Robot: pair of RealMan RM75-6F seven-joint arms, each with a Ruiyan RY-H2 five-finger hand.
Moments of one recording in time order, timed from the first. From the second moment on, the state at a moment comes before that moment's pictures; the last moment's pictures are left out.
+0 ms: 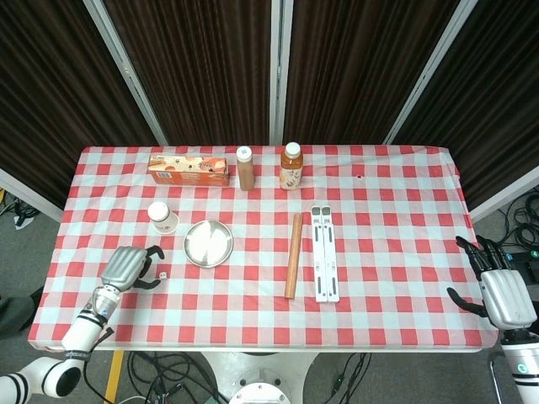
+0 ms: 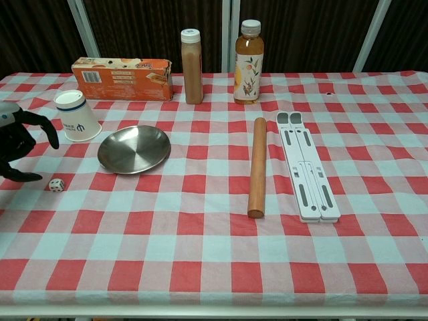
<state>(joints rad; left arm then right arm) -0.43 -1.44 -0.10 -1.42 1.34 0.97 0.02 0.13 -1.10 0.04 -1.48 -1.58 1.46 0.21</state>
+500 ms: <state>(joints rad) -0.44 -1.55 -0.10 -1.35 1.20 0.95 0.09 0.13 -1.10 0.04 -1.47 -1.57 1.46 0.23</state>
